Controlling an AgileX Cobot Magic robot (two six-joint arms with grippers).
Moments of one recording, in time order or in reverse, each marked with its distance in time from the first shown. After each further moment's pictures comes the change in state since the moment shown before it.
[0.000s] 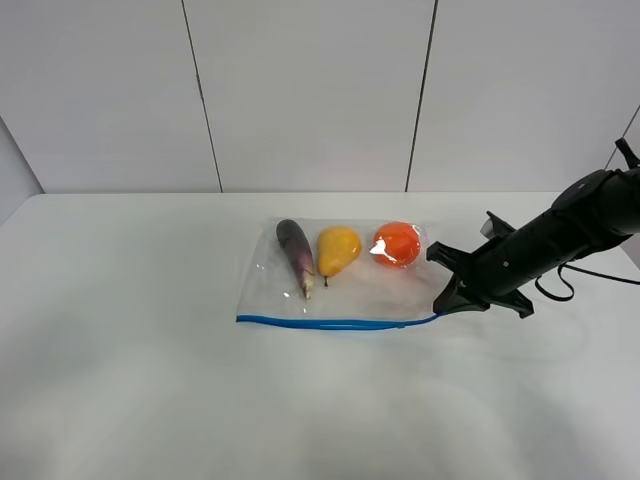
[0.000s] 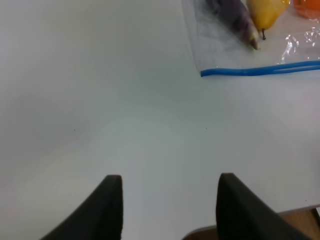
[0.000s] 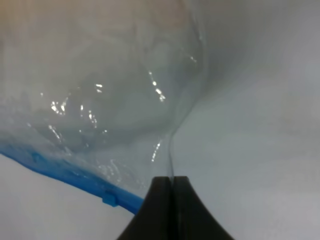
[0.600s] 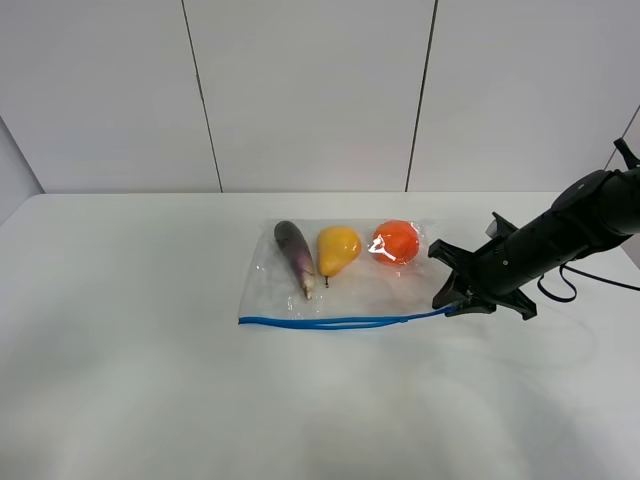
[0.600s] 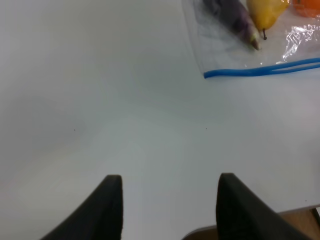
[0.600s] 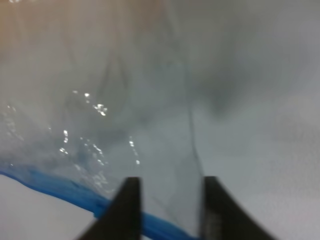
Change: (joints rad) left arm 0.000 0.000 0.000 0.000 0.000 0.000; right arm 0.000 0.000 0.000 -0.021 -0.035 0.088
